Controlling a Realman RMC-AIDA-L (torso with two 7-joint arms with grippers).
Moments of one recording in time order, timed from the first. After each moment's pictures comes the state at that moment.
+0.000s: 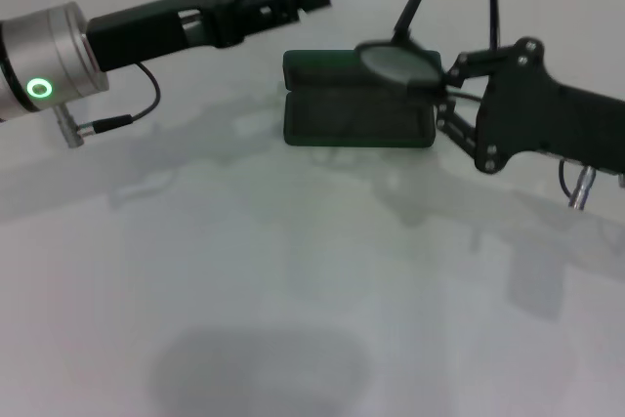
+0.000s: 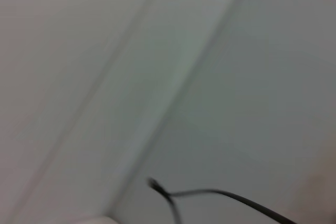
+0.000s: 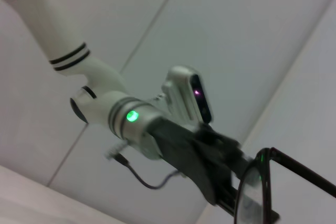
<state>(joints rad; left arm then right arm) -0.54 -1.91 1.28 0.55 1.09 1.52 -1.61 0.40 2.03 -1.47 -0.79 -1.07 -1.35 0.52</state>
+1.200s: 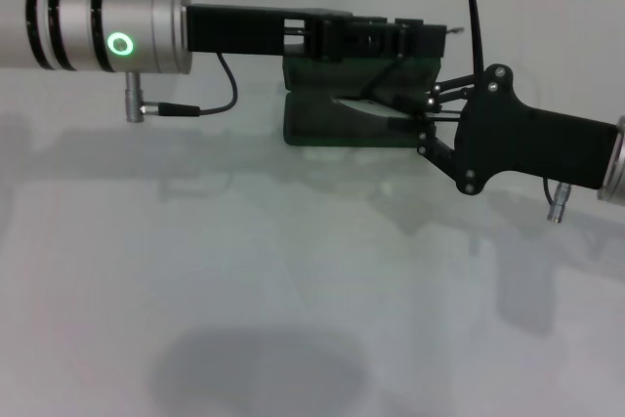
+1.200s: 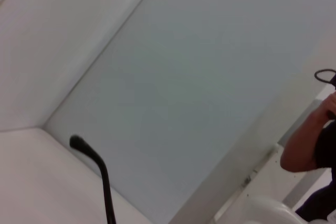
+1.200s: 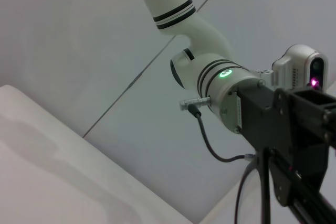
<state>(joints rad) -0.74 -1.93 1.29 0.55 1.31 1.58 -1.91 0.43 2.03 -1.50 -0.75 -1.13 -1.30 0.33</state>
